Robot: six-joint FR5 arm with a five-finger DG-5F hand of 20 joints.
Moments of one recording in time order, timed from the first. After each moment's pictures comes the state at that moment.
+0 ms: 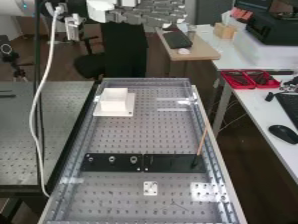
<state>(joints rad) 1.57 -1.60 -1.68 -3.05 -1.53 -0.68</state>
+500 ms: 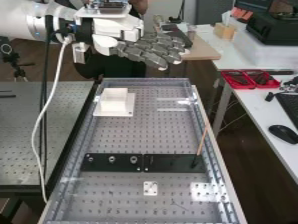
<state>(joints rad) 1.58 -1.66 -1.76 -2.95 -1.44 -0.66</state>
